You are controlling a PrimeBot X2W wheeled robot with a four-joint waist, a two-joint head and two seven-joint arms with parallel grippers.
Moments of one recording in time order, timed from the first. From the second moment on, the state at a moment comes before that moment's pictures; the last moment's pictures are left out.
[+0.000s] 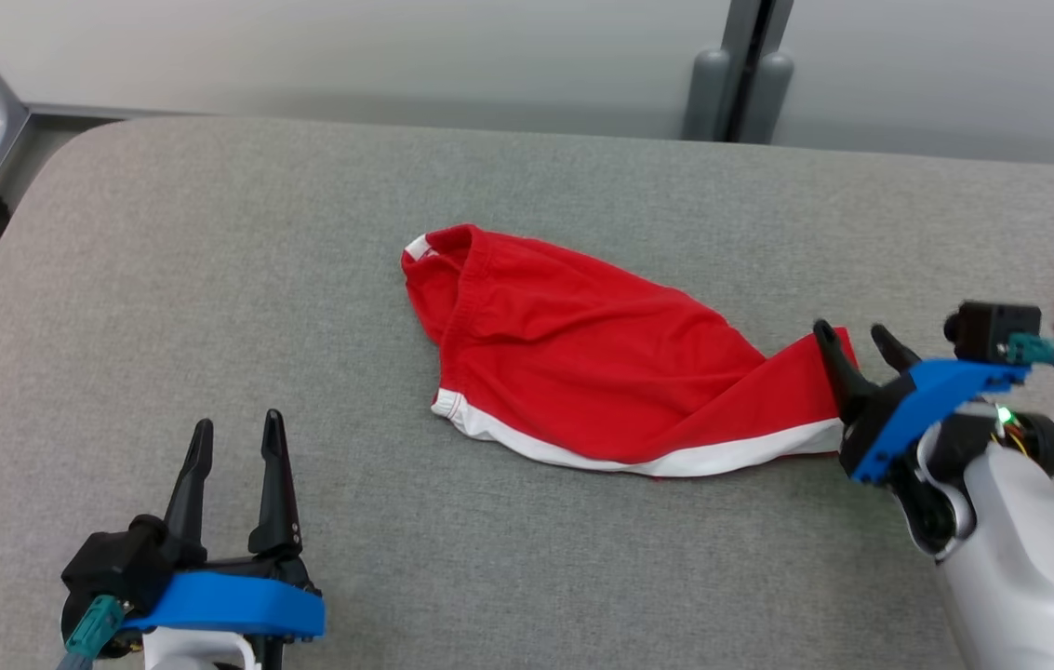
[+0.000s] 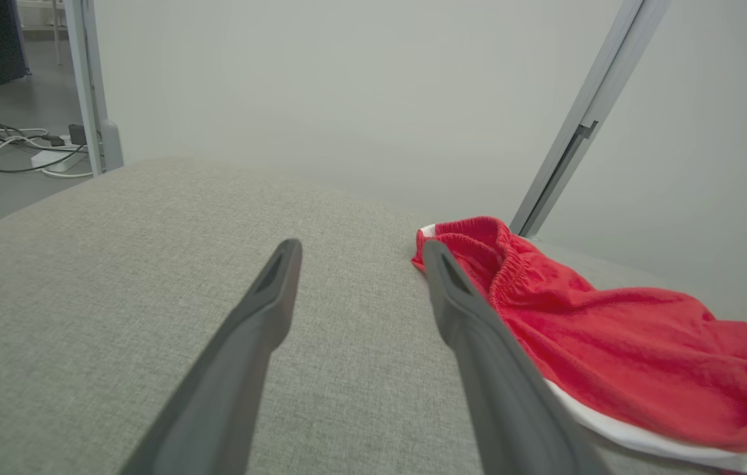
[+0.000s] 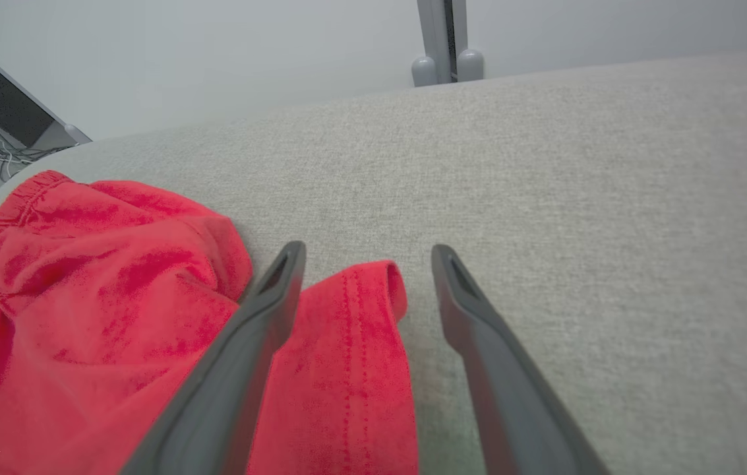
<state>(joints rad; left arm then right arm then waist) -0.08 0.08 -0.06 0.24 -0.35 -0.11 -0.26 -0.59 -0.15 0.06 0.77 0.42 0.13 0.06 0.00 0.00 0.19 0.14</state>
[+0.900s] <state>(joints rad) 0.05 0.06 0.05 0.23 -0.32 -0.10 -0.26 -0.10 -0.14 0.06 0.22 0.21 0.13 -0.17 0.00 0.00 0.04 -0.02</state>
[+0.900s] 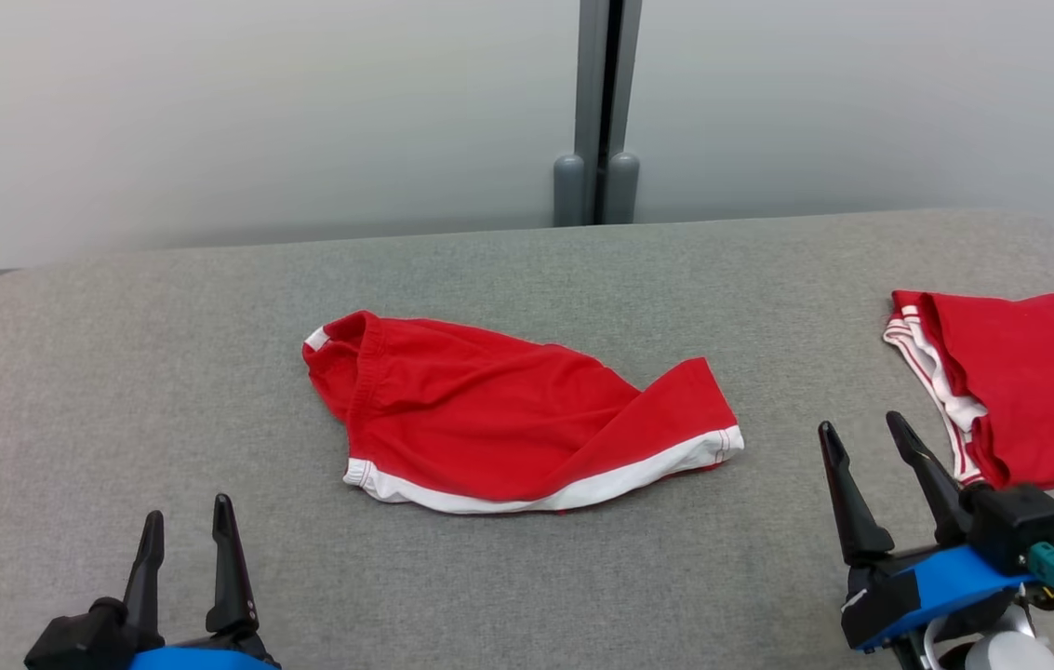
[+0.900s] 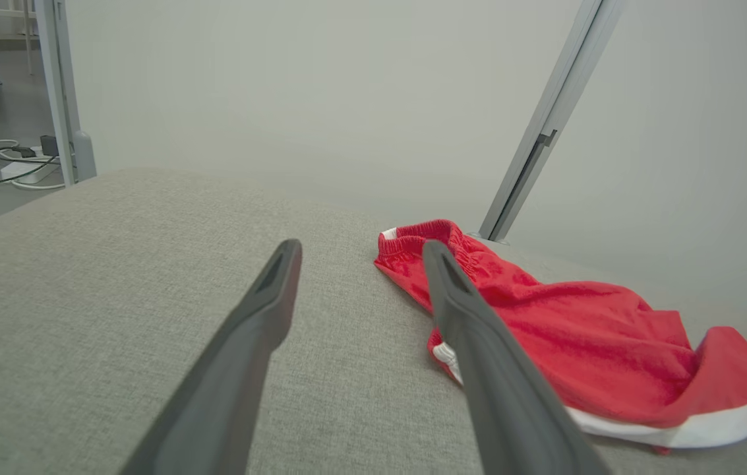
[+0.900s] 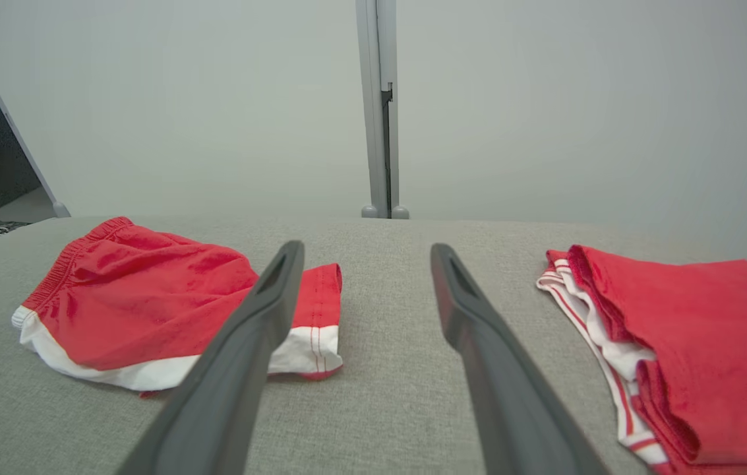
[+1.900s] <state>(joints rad) 0.03 0.09 0.00 0.28 -0.32 -0.09 -0.22 -0.02 -0.07 0.03 0.14 0.18 0.13 -0.09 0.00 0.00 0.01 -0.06</state>
